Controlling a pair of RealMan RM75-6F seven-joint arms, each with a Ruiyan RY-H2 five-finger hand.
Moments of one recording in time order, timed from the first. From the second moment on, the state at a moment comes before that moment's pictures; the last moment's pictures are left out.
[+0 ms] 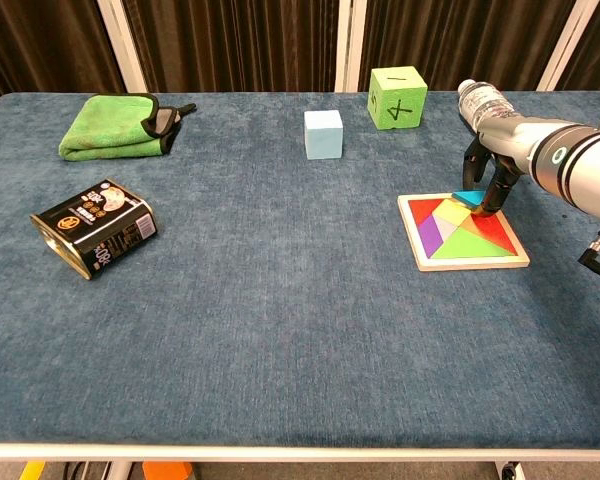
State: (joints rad) left arm -0.15 -1.25 -0.01 -1.29 1.55 1.45 -0.36; right arm 0.88 -1.65 0.28 -1.52 -0.29 1.20 -0.89
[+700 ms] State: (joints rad) left arm -0.15 -1.25 -0.01 -1.29 1.55 1.44 -0.36; right arm 0.88 -1.64 0.29 -1.53 -0.29 1.19 -0.89
